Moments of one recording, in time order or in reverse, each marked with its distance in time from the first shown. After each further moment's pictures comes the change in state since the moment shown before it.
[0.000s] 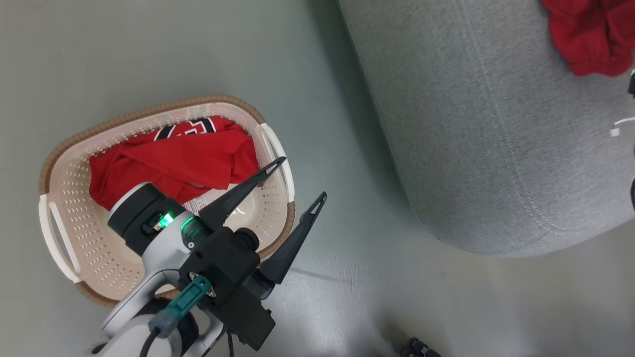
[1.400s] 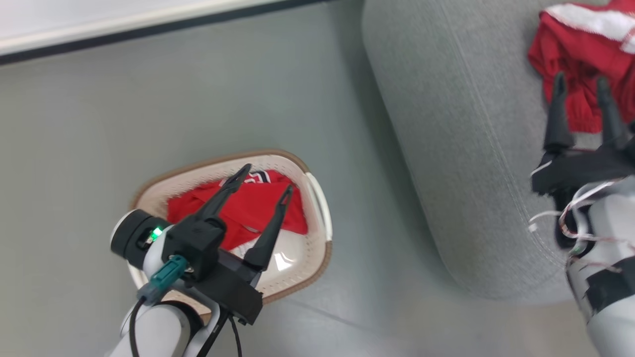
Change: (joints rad) left arm 0.041 -0.100 0.058 0.263 -0.081 0.078 -0.179; right arm 0.241 0.104 0.079 -0.071 -0.160 0.041 0.000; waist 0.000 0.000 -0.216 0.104
